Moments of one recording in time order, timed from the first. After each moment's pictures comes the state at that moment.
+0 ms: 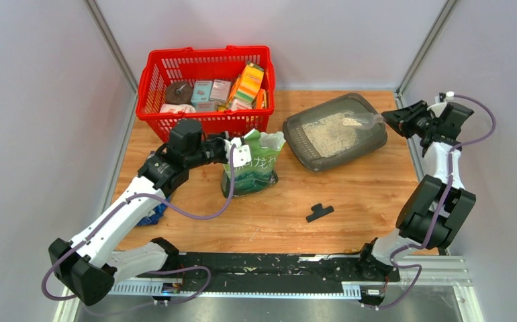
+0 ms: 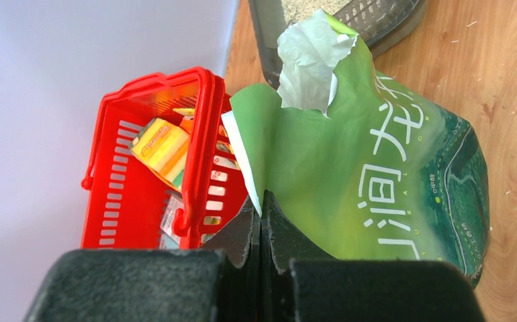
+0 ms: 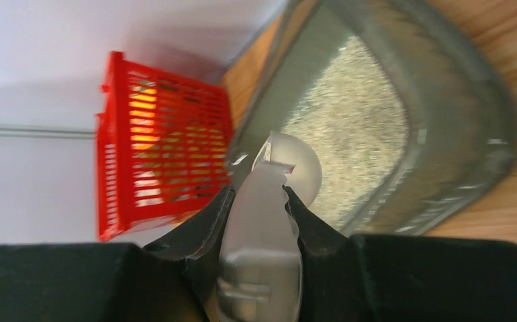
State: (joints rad) left arm -0.58 1.07 1.06 -0.33 0.35 0.97; right arm -0.51 1.56 1.17 -0.05 -0.87 0.79
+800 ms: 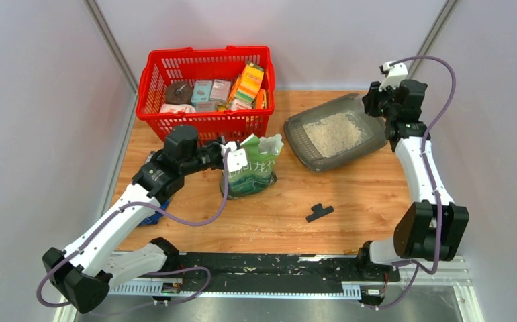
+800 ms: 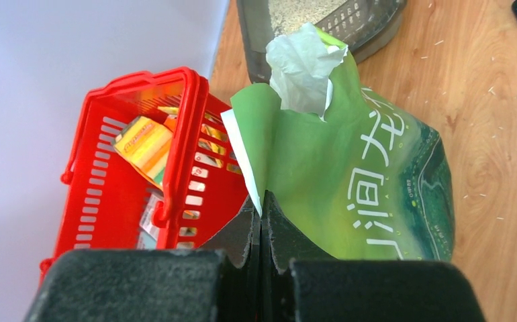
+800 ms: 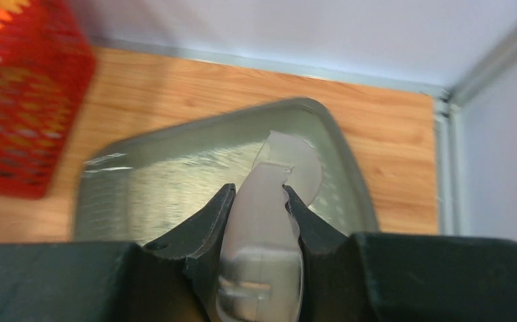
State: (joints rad) left arm -0.60 1.01 1.02 -0.35 0.36 0.91; right arm -0.12 1.42 1.23 -0.08 -0.22 -0.09
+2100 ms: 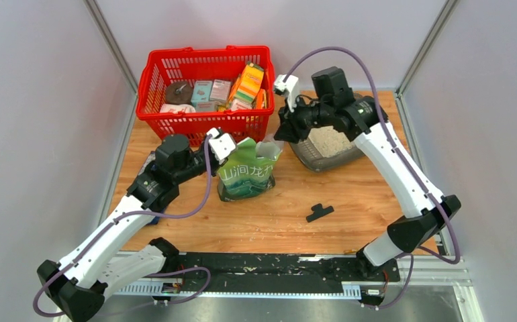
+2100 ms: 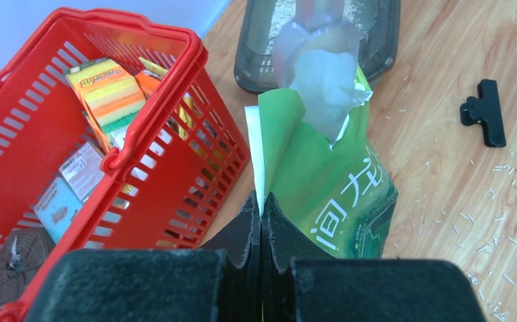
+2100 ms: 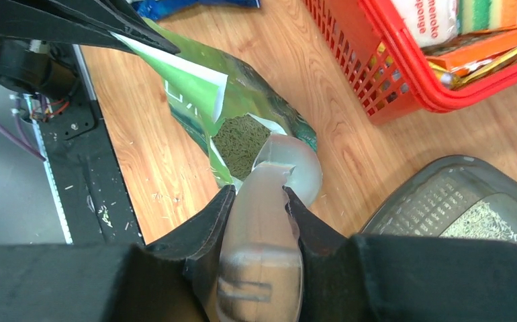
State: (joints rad) left arm -0.60 0.90 0.92 -0.25 0.29 0.46; right arm 0.53 1.53 1.83 -0.95 -0.60 -0.30
